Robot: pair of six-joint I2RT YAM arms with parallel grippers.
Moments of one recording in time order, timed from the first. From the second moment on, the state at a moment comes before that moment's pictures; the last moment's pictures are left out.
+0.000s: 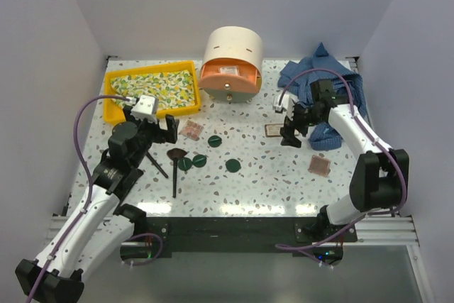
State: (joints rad) left arm -0.39 0.70 0.67 -0.16 -0.13 -0.06; right arm 0.12 1.52 1.17 -0.85 -0.68 -1.09
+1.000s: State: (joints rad) left arm -0.39 0.69 0.66 -0.16 -0.19 -0.06; right arm 0.14 1.96 1.49 -0.87 -0.51 -1.33
